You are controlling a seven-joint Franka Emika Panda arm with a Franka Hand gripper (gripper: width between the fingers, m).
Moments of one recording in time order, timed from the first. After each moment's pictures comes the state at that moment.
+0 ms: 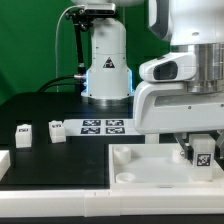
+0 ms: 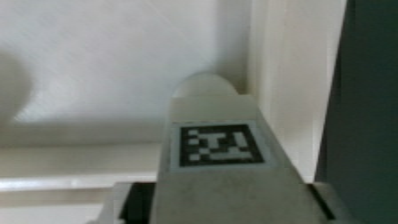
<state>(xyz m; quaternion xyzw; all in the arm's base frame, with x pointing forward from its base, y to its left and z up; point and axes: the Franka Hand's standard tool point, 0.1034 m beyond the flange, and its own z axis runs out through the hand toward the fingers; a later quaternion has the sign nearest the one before) 0.624 0.122 0.063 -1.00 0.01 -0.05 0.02</state>
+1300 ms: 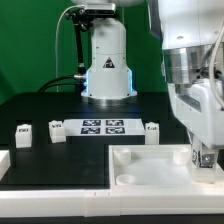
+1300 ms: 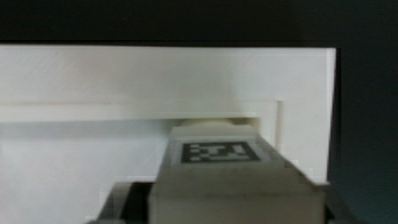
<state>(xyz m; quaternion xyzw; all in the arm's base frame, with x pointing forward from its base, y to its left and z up) 0.622 0.123 0.061 -0.68 0.73 0.01 0.08</state>
